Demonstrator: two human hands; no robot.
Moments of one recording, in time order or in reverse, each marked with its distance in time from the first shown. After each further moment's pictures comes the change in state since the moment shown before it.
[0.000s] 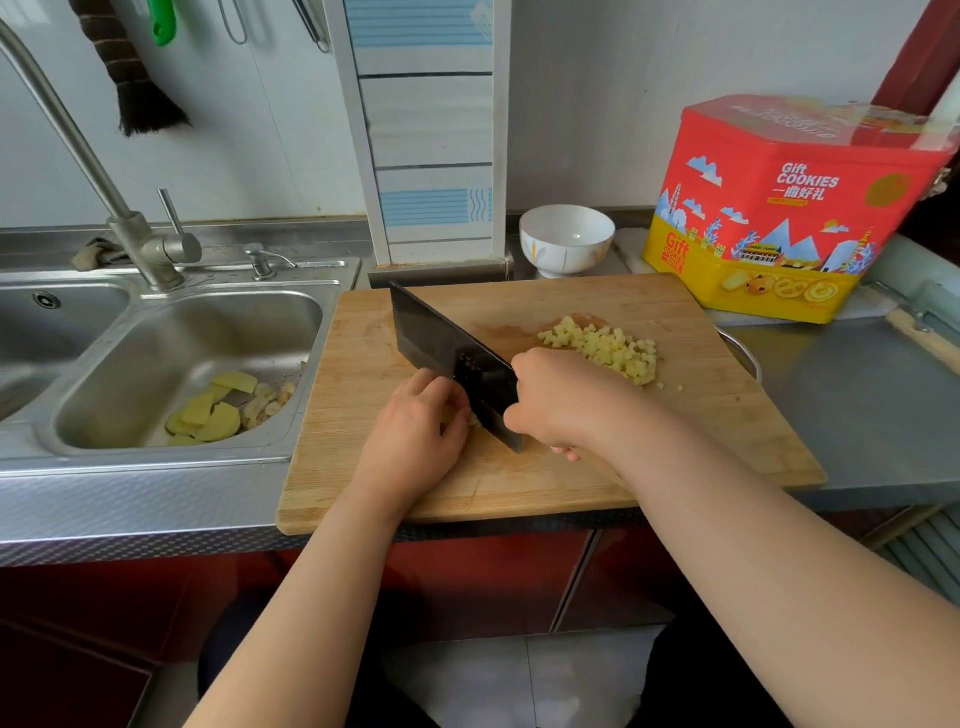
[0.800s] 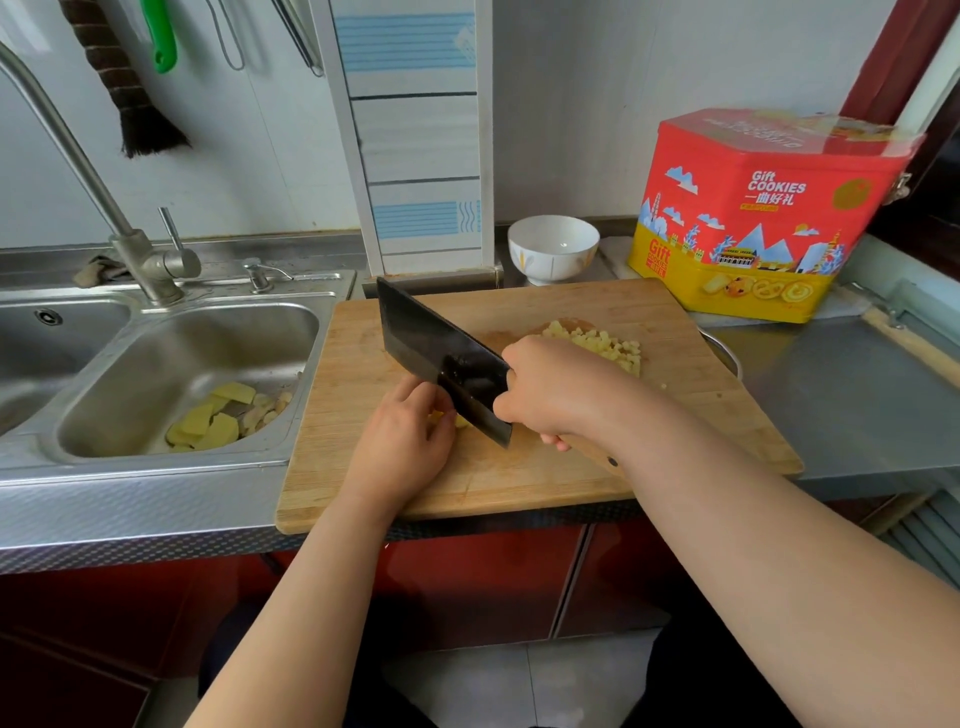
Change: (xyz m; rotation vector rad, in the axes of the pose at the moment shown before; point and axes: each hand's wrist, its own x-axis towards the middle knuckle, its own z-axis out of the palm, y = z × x) left_hand -0.007 0.003 -0.007 -0.008 0.011 -0.009; right_hand -0.018 -0.005 -0.013 0.026 0.038 -0.030
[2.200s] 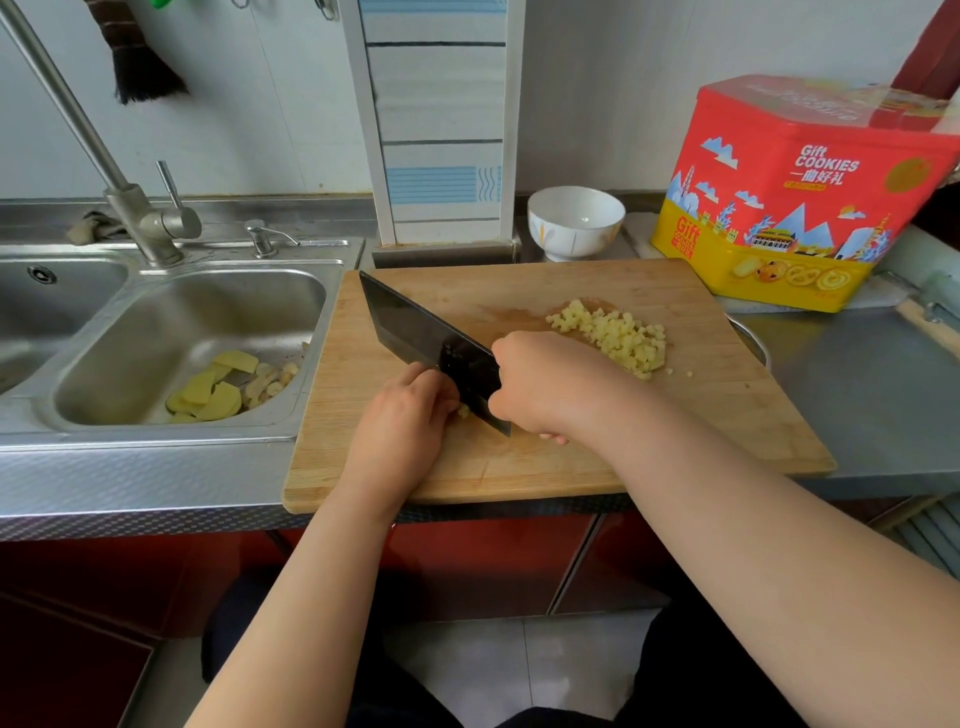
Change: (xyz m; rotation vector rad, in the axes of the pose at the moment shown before) left_hand -0.005 -0.005 -0.004 0.032 0.009 -0.050; right_hand 0.012 -0.020 0.014 -0.178 -0.019 -0.052
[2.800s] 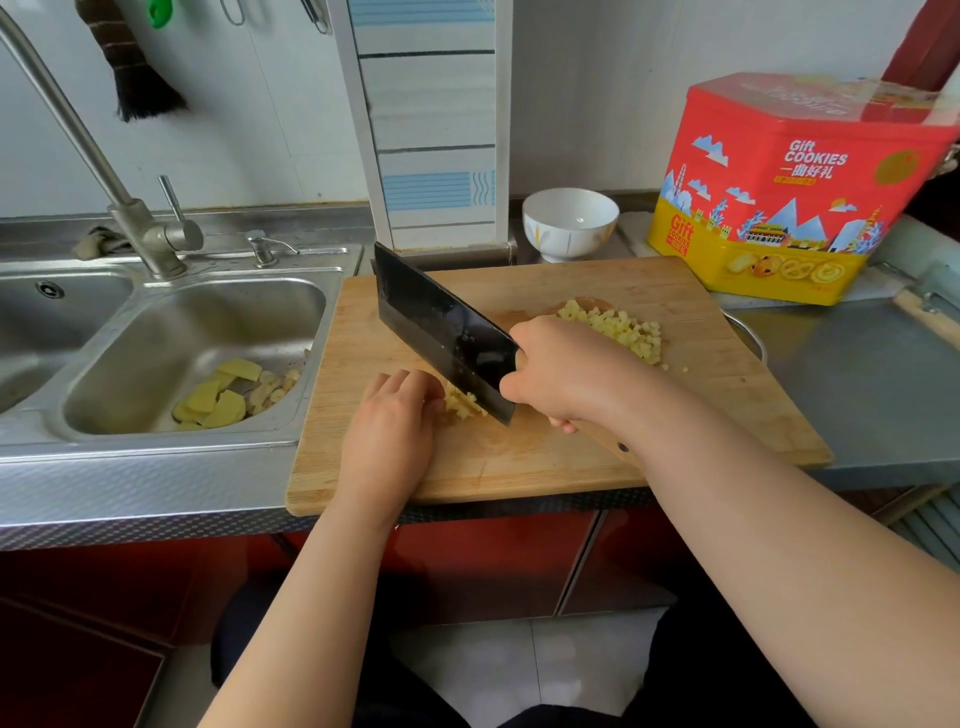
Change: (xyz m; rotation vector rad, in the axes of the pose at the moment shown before) left_hand -0.008 0.001 -0.005 0.110 0.052 -0.065; right_hand -0.006 0.020 -0.004 0.173 0.056 -0.003
